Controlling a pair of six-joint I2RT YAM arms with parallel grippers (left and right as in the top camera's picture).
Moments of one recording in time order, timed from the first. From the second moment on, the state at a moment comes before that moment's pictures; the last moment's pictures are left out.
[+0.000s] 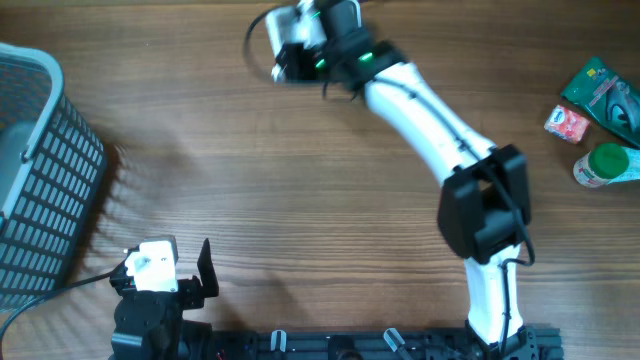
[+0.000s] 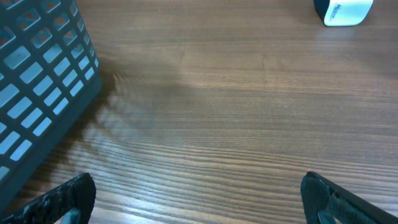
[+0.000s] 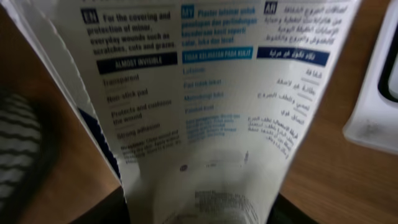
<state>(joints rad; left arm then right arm) -0.17 0.01 0.50 -1.01 -0.25 -0.10 0.47 2.20 1.95 -0.44 -0.37 0.36</state>
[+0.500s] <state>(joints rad) -0.17 0.01 0.50 -1.01 -0.25 -0.10 0.25 2.51 1.94 0.03 -1.08 0.76</state>
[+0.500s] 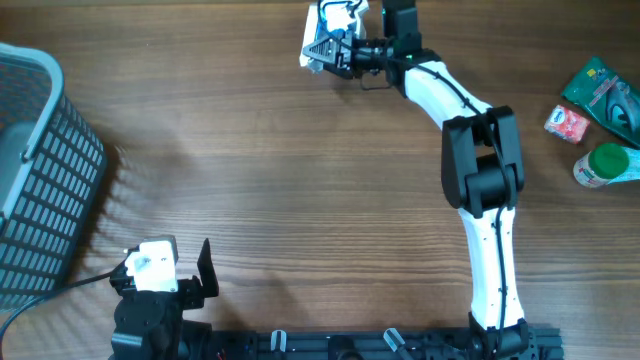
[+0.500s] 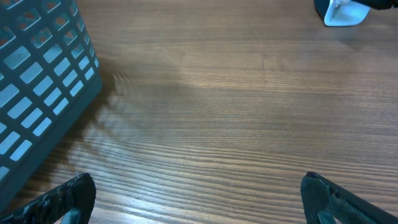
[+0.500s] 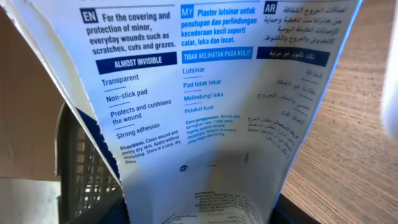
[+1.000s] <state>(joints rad) -0.17 0.01 0.50 -1.01 -0.25 -0.10 0.07 2.49 1.94 -0.16 -1.18 0.66</state>
